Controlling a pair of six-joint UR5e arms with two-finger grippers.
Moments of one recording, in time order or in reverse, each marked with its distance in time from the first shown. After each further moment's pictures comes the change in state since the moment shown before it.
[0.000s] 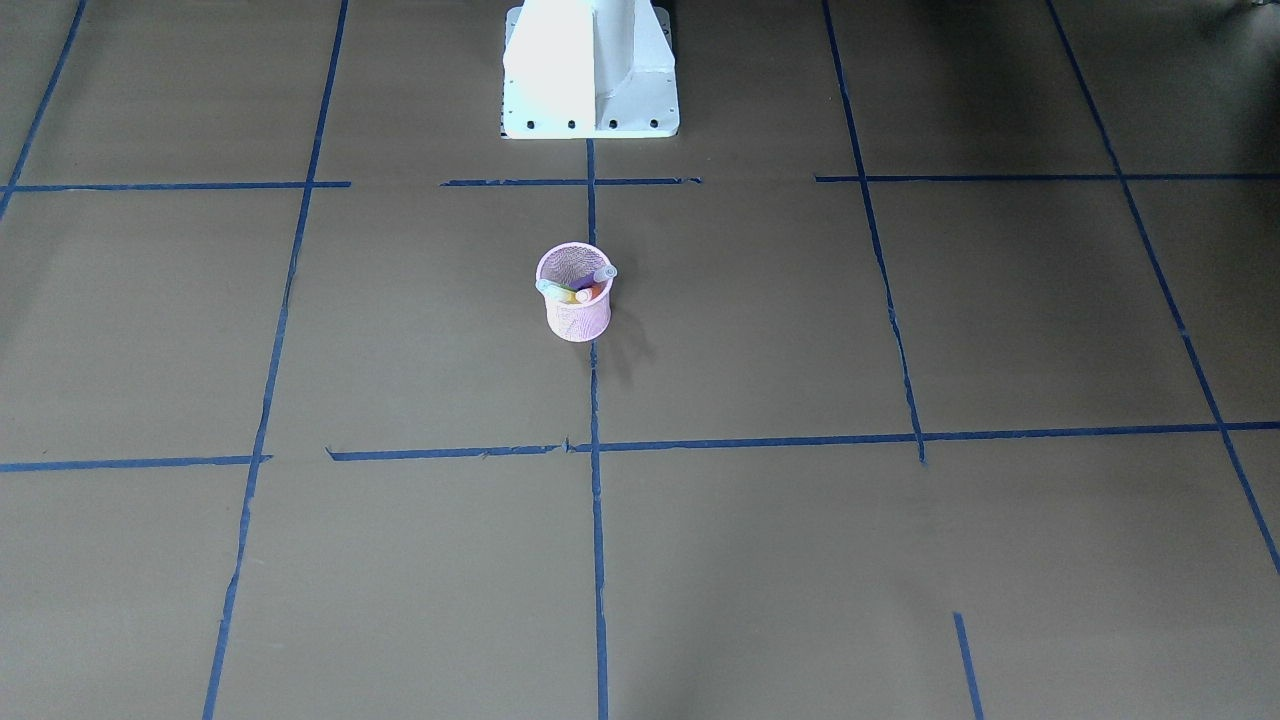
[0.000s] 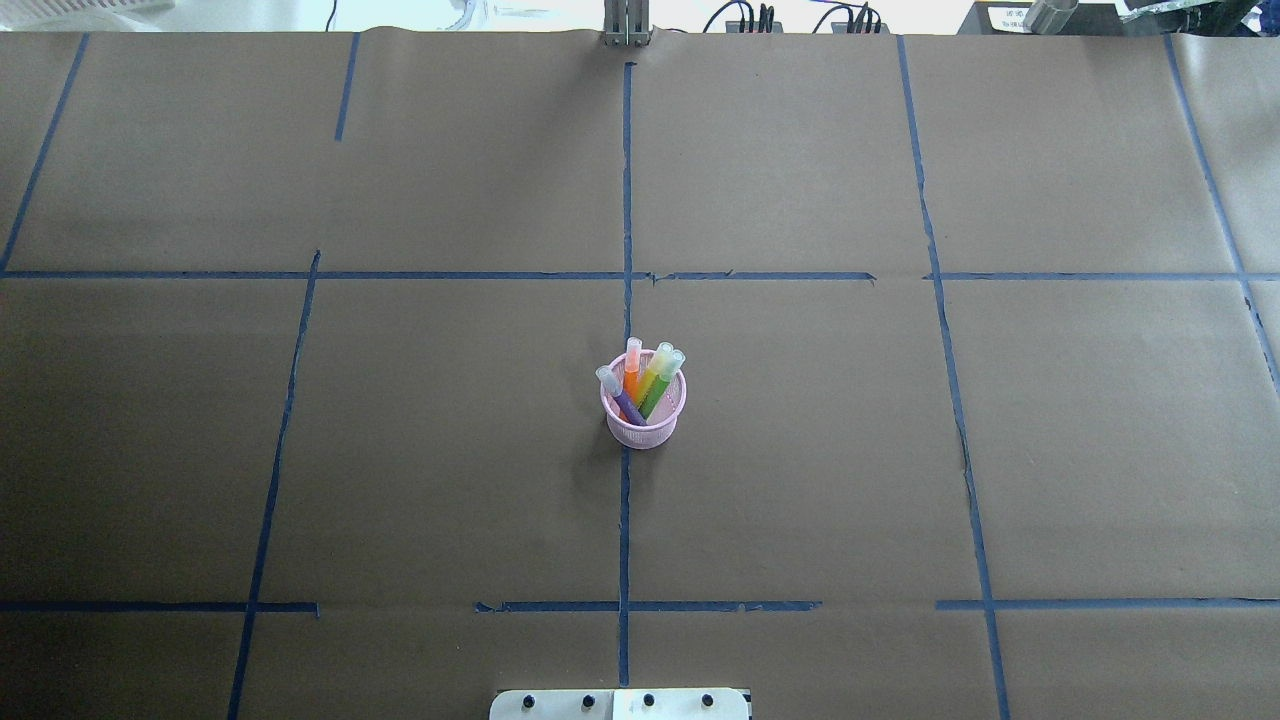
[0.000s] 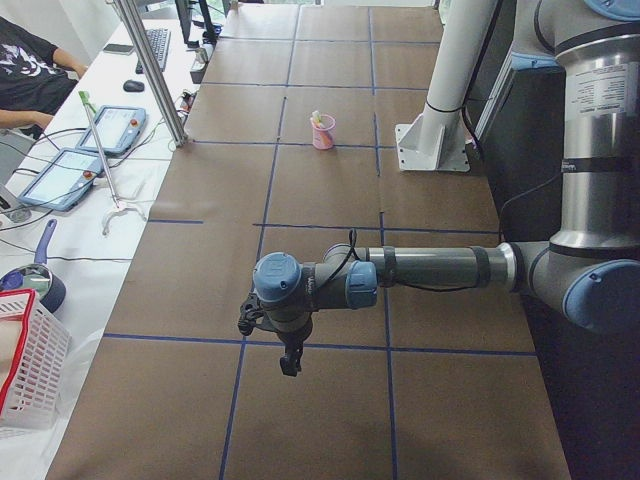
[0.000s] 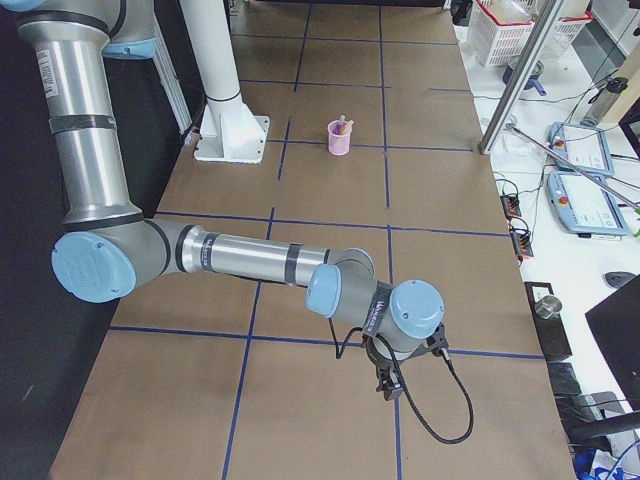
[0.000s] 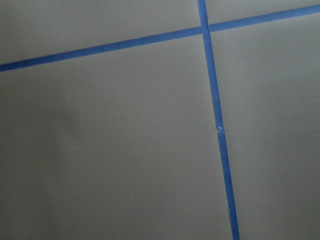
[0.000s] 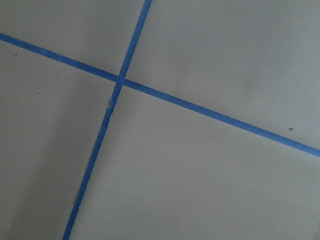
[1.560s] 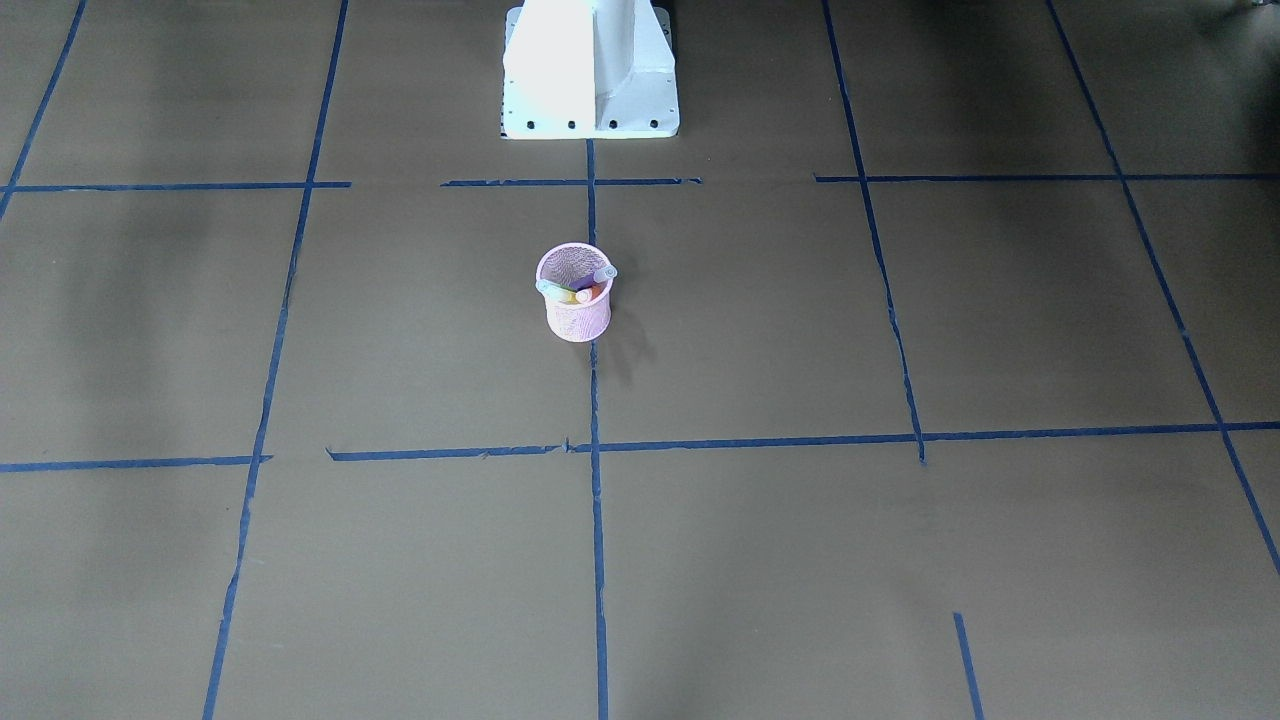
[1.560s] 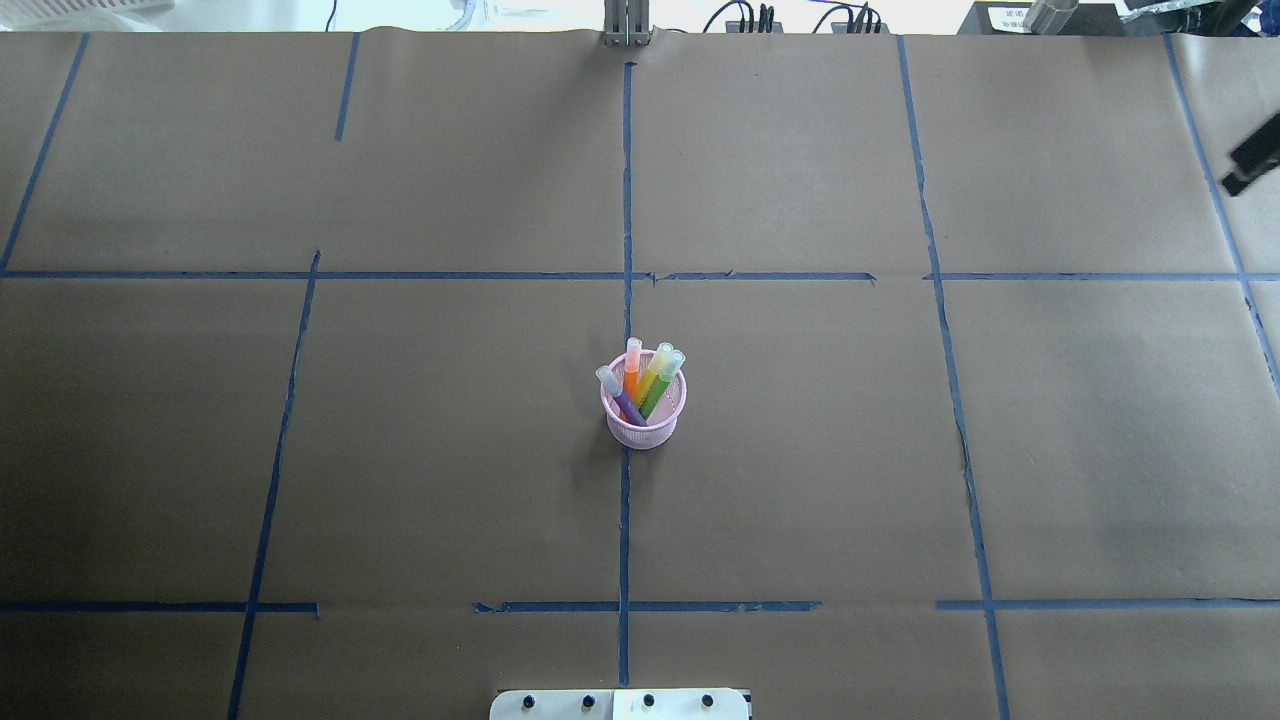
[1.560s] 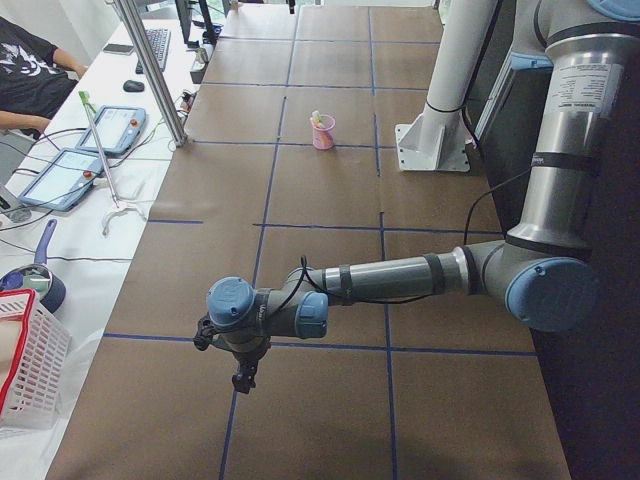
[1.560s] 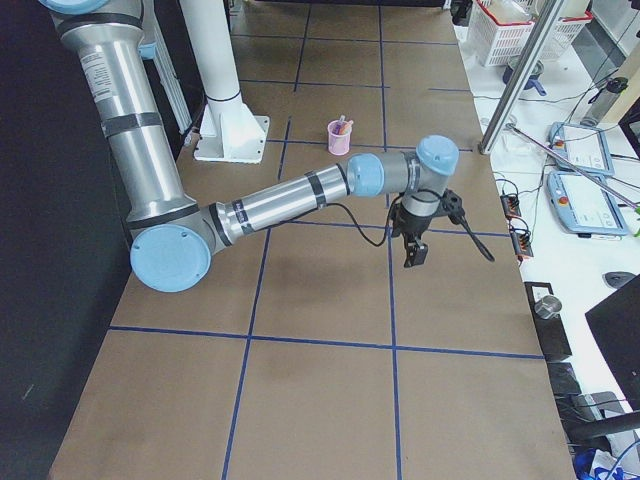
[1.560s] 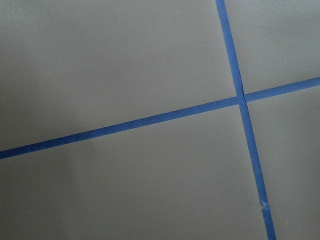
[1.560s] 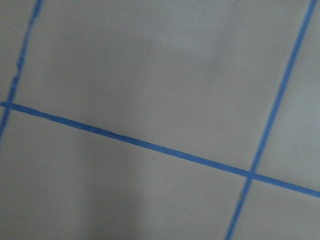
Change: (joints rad) left arm -0.001 -0.180 0.313 -0.225 0.001 0.001; right arm -0.266 0.098 0.263 -0.087 -0.018 0.428
